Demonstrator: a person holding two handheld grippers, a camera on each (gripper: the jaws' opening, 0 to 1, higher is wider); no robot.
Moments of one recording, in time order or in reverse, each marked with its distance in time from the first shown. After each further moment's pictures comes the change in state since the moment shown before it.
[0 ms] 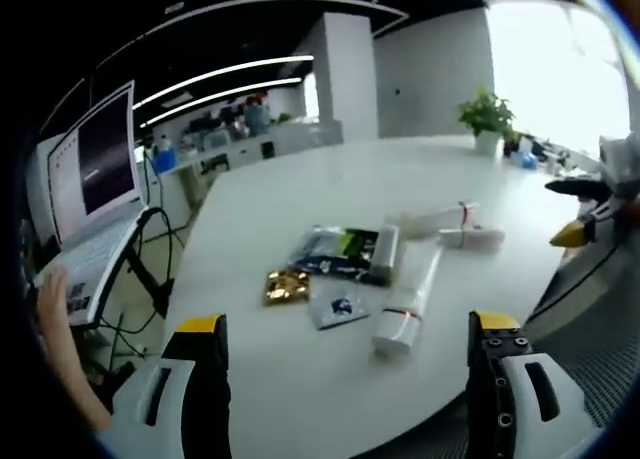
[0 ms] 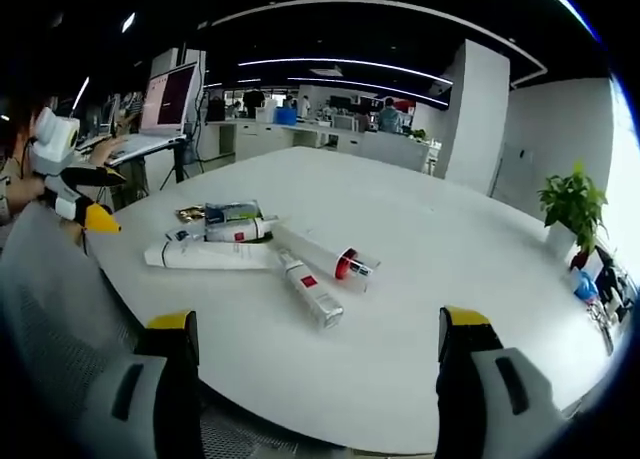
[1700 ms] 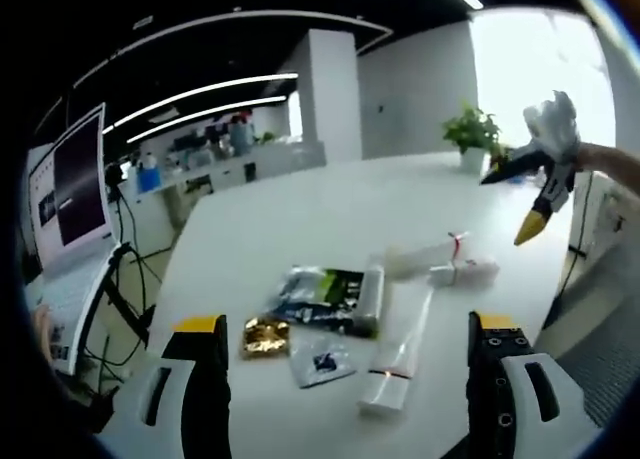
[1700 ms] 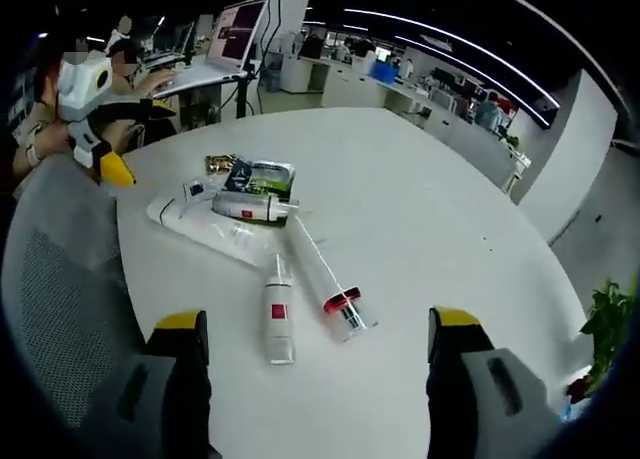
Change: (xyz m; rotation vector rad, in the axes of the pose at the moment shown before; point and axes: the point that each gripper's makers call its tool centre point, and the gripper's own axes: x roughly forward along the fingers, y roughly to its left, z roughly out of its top) left arm 0.036 -0.014 0.043 0.021 -0.093 -0.076; right arm 0.080 -0.023 0.044 -0.370 0.234 0.349
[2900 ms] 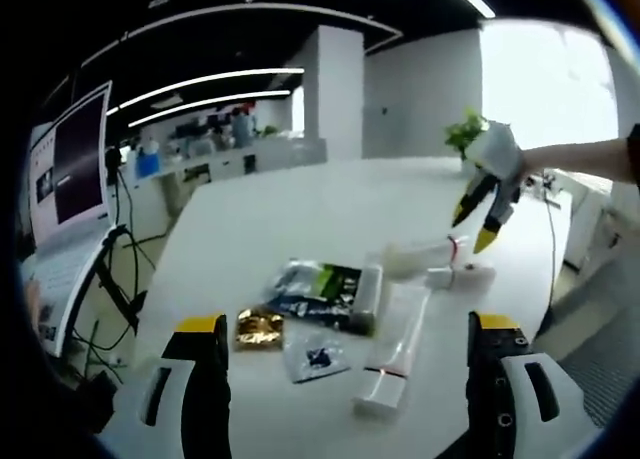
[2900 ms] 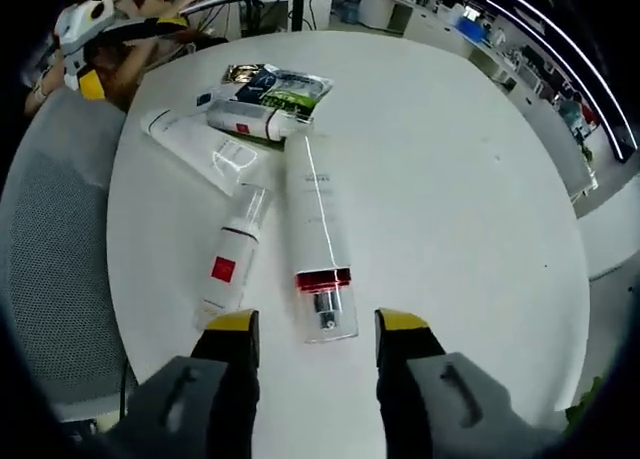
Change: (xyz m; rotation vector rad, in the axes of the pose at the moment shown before) left arm 0.001 0.002 -0.006 -0.071 0.004 -0.021; right arm 0.071 -0.023 -0.047 -0.223 0.316 0.281
